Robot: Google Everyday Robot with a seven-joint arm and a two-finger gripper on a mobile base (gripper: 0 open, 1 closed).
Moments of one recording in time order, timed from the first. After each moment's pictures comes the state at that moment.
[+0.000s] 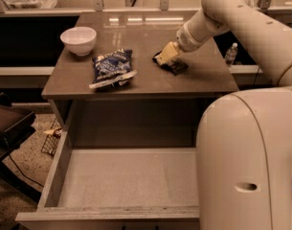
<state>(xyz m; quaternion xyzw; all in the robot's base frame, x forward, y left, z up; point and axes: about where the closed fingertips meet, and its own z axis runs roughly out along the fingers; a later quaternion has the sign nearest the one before) 0.777 -0.111 0.815 -0.30 0.90 0.15 0.27</state>
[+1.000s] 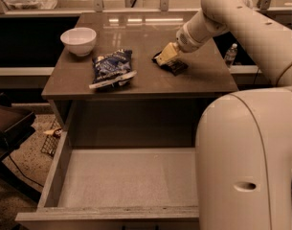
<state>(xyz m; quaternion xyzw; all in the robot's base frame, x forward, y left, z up) 0.777 -0.111 0.816 -0.30 0.90 0.15 0.27</state>
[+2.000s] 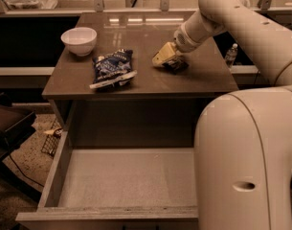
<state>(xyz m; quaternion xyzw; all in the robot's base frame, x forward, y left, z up) 0.776 -0.110 0.817 -0.30 0.90 0.15 0.27</state>
